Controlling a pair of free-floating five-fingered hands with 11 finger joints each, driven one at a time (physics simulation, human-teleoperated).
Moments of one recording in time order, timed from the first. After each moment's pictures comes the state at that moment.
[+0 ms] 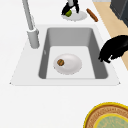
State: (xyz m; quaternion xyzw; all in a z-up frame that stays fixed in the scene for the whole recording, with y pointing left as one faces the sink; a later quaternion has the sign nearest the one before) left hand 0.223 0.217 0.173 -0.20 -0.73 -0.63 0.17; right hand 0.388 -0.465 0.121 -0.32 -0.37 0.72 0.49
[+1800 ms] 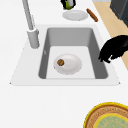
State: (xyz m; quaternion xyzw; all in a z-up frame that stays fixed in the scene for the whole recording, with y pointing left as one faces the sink) left hand 0.223 0.217 0.173 -0.20 -0.73 -0.63 0.17; right hand 0.421 -0.422 0.185 -0.38 -0.41 0.68 0.47
